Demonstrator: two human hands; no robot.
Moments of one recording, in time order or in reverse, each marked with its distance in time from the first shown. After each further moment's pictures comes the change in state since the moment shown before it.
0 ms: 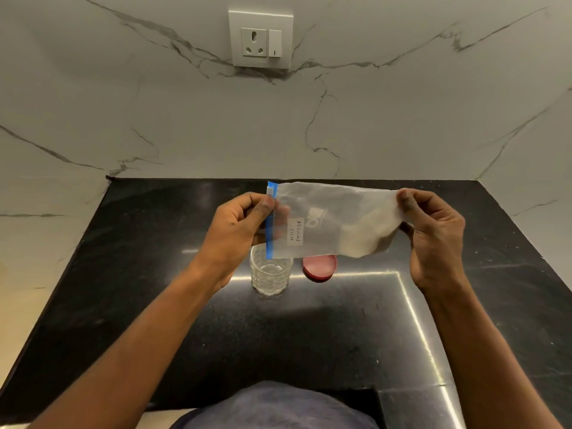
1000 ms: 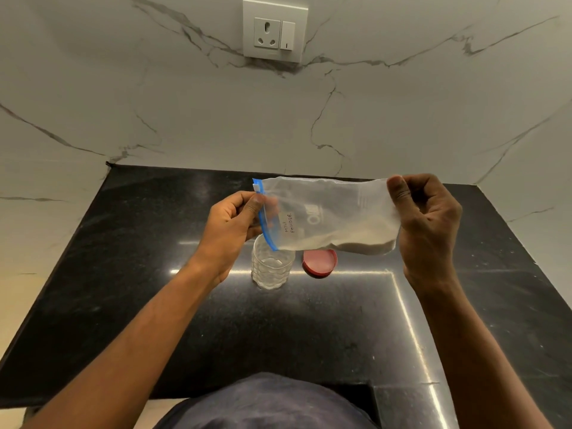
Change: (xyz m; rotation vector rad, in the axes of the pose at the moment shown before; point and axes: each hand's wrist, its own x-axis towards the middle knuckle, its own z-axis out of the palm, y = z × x) left_hand 0.002 -0.020 -0.011 -0.132 0.124 -0.011; right_hand -0.016 -0.029 0.044 -0.314 0.004 -0.272
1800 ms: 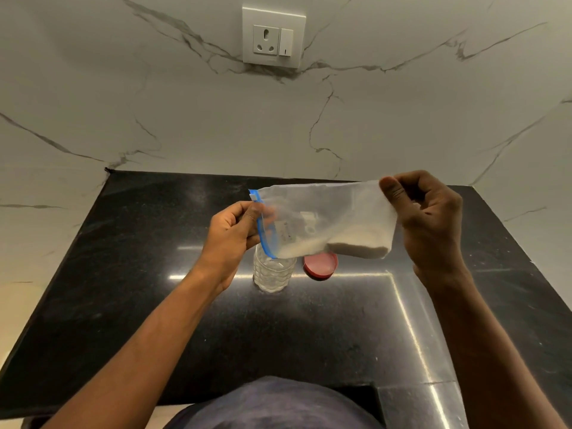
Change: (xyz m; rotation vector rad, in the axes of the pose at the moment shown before) left_hand 0.000 -0.014 -0.007 -0.071 0.006 -0.051; right_hand 0.005 -0.006 -0.001 -0.106 -0.103 -0.046
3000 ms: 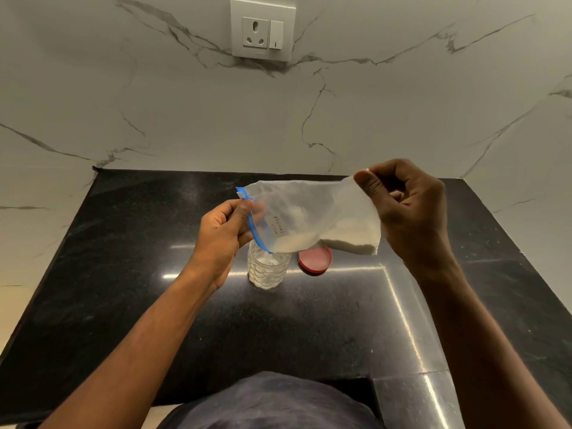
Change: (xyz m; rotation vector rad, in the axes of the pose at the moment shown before) left_hand 0.002 -0.002 -0.001 -0.067 0.035 -0.041; right_hand -0.001 -0.025 0.008 -0.150 -0.051 -0.100
